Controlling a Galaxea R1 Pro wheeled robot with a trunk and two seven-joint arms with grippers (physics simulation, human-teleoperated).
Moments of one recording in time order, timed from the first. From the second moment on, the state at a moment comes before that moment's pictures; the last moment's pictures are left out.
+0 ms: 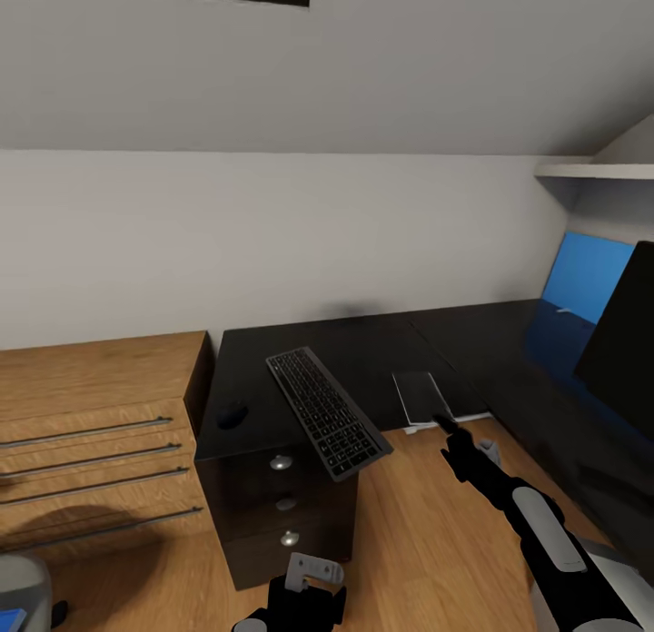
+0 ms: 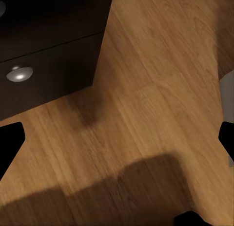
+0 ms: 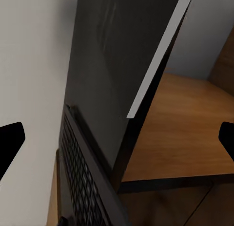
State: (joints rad) left arm -0.14 0.05 -0.76 -1.35 0.60 0.46 0.44; right arm -0.42 -0.15 -0.05 -1.04 -1.37 0.39 0.03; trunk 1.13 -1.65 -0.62
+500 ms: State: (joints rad) left arm -0.14 0.02 -0.75 -1.27 0.60 0.46 0.44; right arm -0.41 -0.18 -0.04 -1.10 -1.35 0.39 0.01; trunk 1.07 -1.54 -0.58
